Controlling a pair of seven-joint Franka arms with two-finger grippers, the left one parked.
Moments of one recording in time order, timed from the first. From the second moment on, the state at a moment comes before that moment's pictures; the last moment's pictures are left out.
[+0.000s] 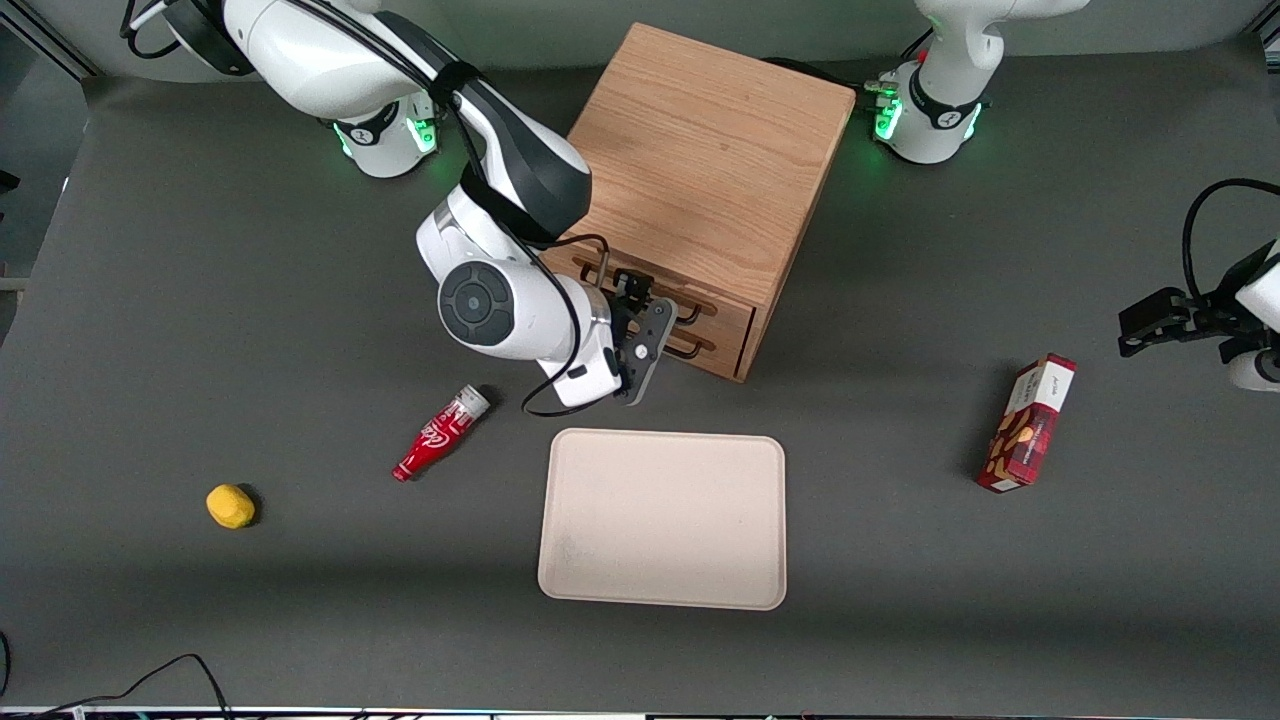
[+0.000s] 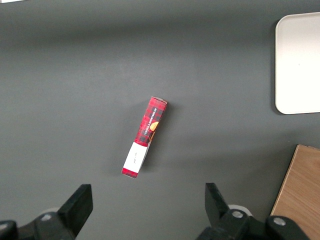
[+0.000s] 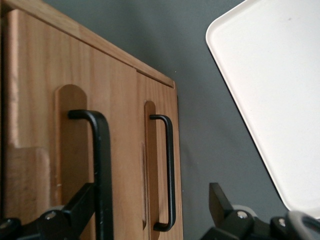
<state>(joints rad) 0.44 0.65 0.25 -1.27 0.30 1.86 -0.49</state>
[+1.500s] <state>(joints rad) 0.42 0.69 0.07 -1.18 0.14 2.00 -0.53</state>
